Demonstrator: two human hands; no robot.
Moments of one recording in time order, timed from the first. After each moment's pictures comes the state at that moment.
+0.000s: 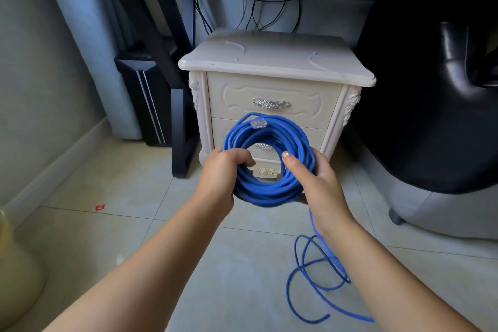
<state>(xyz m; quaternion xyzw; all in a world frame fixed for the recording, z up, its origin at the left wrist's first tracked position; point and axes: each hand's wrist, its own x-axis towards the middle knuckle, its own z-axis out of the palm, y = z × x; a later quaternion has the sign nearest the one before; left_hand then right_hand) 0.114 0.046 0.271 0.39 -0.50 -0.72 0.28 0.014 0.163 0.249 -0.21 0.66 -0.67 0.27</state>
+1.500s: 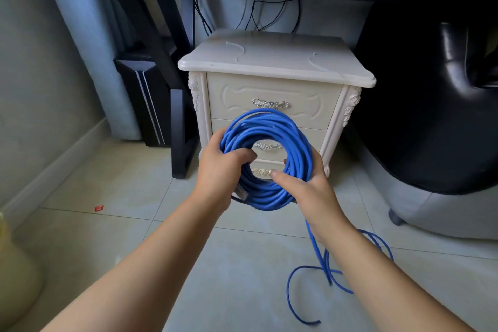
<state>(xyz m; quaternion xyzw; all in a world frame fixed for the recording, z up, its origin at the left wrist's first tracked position) 0.114 0.041 0.272 0.34 -0.58 -0.66 0.35 0.019 0.160 0.245 -0.27 0.65 -0.67 0.25</state>
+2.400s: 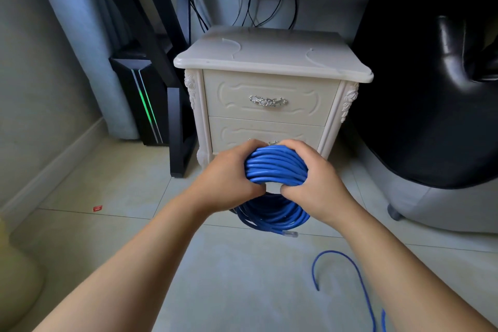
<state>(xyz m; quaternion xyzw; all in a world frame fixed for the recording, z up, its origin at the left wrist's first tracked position) 0.125 0.040 0.273 0.21 -0.89 -0.37 0.17 0.000 0.170 0.261 -0.46 0.73 -0.47 0.15</state>
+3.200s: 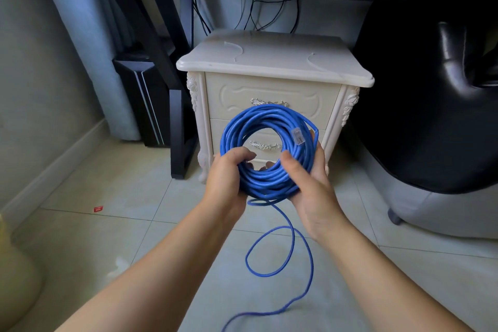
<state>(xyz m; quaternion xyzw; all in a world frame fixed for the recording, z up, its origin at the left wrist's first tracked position) 0.103 0.055 0.262 0.35 -0.36 -0.80 0.32 0.018 0.157 0.250 -0.26 0.53 -0.74 0.31</state>
